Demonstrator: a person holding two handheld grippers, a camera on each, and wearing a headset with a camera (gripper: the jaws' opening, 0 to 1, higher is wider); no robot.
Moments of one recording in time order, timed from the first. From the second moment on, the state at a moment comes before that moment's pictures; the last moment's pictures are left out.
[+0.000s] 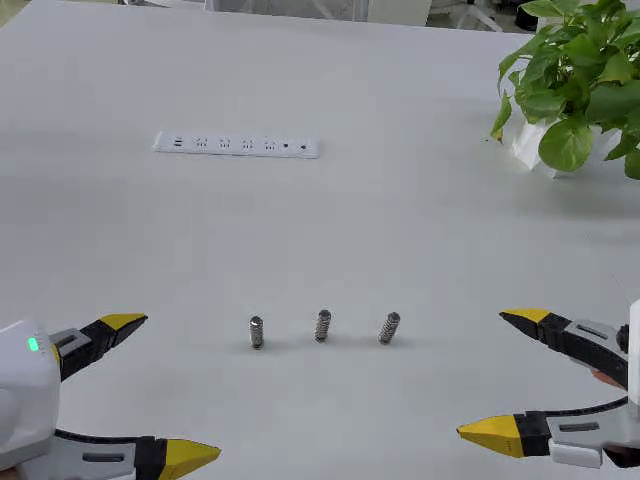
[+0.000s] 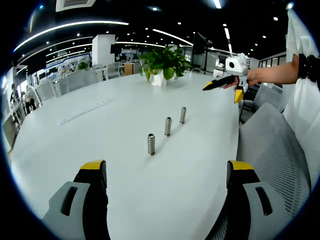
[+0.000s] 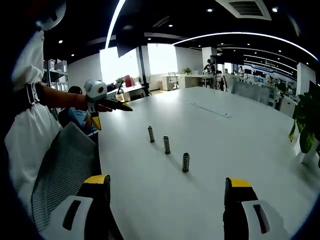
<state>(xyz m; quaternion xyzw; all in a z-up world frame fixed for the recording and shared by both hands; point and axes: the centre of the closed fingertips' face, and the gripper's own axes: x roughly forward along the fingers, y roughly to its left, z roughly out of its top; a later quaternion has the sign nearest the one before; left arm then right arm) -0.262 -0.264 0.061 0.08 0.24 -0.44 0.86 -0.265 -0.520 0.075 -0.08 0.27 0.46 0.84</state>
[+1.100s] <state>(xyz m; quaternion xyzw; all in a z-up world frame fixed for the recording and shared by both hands) -0.264 -0.269 0.062 0.07 0.23 -0.45 0.86 -0.264 -0.520 0.073 -0.08 0.26 0.46 0.84</state>
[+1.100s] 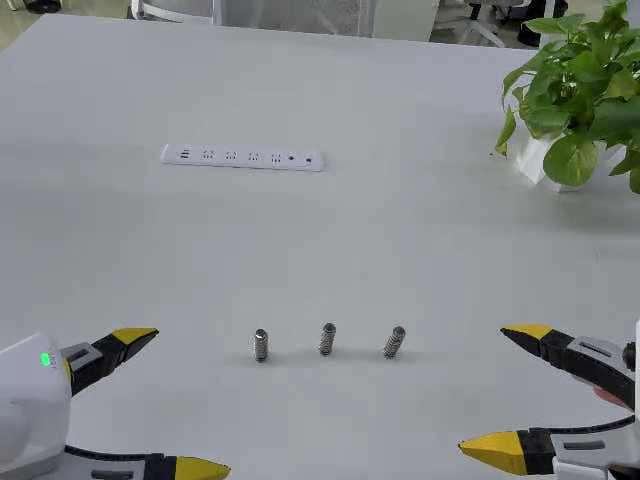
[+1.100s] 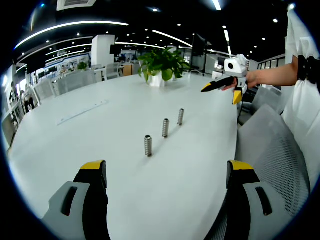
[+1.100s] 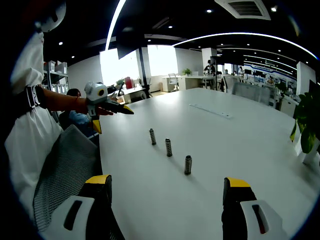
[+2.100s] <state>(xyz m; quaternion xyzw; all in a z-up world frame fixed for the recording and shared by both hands) -0.266 -0.270 0.061 0.07 0.23 -0.45 0.86 -0.262 -0.521 0.074 -0.08 0.26 0.46 0.84</state>
